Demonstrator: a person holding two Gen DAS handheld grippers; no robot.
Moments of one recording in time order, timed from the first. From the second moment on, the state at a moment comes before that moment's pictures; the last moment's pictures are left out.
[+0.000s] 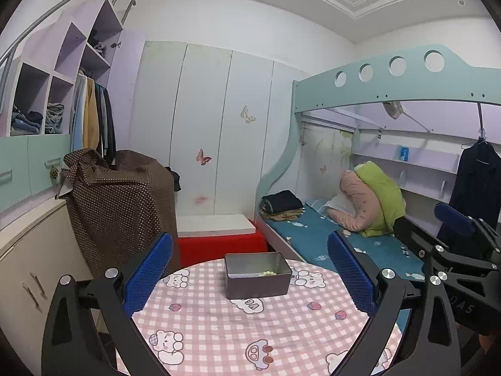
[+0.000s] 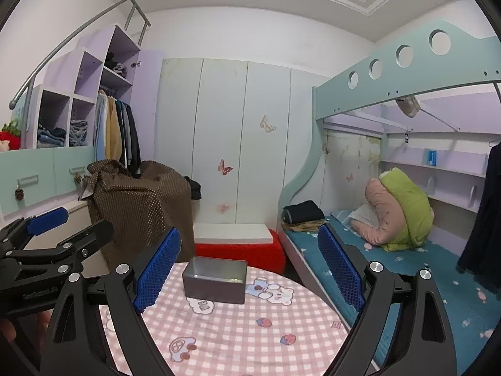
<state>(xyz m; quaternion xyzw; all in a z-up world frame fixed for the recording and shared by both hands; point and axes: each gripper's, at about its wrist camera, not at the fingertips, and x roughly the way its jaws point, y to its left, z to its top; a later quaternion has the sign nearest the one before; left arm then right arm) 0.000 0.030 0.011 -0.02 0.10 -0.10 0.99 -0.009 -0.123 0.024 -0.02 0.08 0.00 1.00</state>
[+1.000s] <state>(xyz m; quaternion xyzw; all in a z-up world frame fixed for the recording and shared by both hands) 0.010 0.032 0.003 0.00 0.10 -0.09 0.99 0.002 -0.121 0.009 -0.02 0.09 0.01 1.00</state>
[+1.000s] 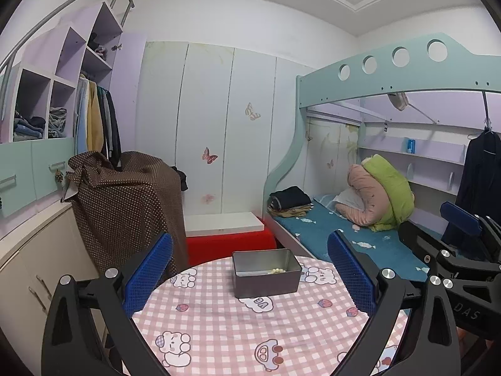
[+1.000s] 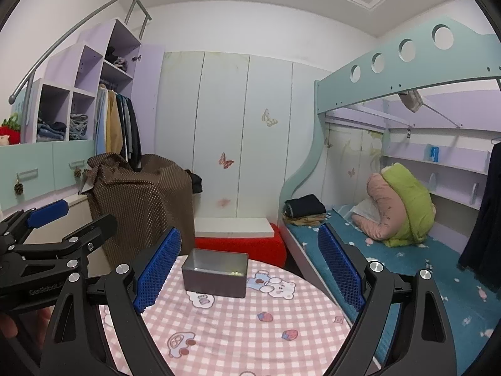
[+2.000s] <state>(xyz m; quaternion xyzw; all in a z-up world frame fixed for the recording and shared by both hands) 0.013 0.028 0.000 0.00 0.11 -0.09 0.99 0.006 -0.121 0.003 -0.02 0.10 0.01 1.00</state>
